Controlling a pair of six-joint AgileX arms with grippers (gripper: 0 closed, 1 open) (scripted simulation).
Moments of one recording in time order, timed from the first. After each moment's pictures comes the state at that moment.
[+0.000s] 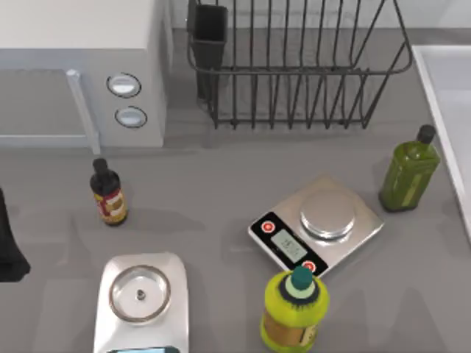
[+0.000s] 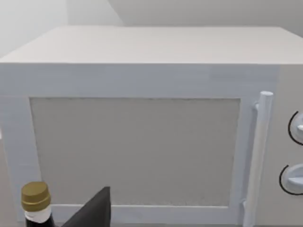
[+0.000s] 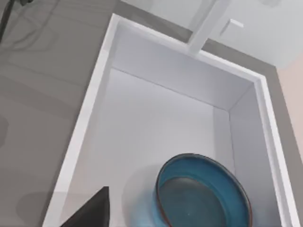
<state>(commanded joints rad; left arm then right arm) 0.00 0.00 0.00 0.00 0.00 0.00 -0.09 0.56 0.46 -0.30 0.00 -0.43</state>
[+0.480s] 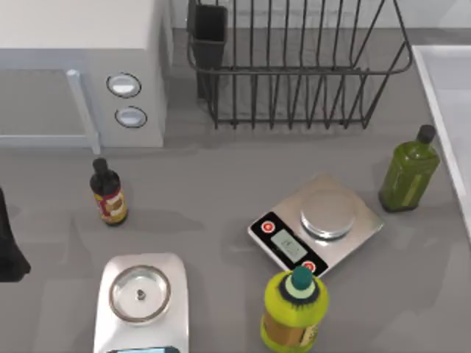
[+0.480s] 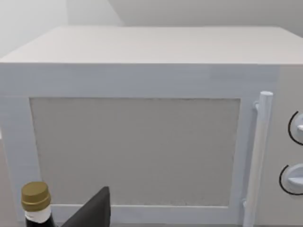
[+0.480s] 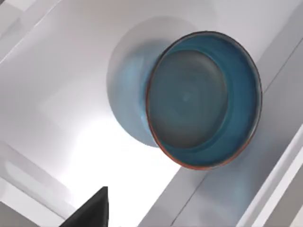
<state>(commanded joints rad) 0.00 0.00 0.00 0.00 0.00 0.00 -0.22 1.43 1.10 -0.70 0.00 -1.00</state>
